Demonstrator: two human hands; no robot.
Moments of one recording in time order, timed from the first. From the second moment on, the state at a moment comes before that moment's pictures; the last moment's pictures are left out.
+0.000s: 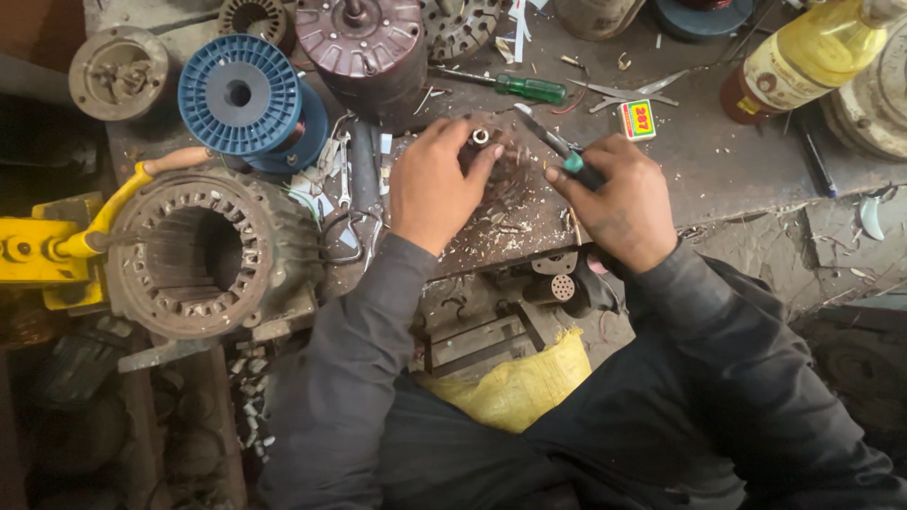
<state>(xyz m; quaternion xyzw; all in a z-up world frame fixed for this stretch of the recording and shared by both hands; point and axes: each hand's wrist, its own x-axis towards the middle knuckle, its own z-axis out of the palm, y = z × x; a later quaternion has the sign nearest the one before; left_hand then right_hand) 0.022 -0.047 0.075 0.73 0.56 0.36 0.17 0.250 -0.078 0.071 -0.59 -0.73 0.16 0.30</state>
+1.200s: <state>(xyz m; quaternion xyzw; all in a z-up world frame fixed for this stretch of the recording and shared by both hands) 0.019 -0.044 0.067 0.66 0.54 0.42 0.32 0.253 -0.076 0.056 -0.62 -0.73 0.13 0.26</state>
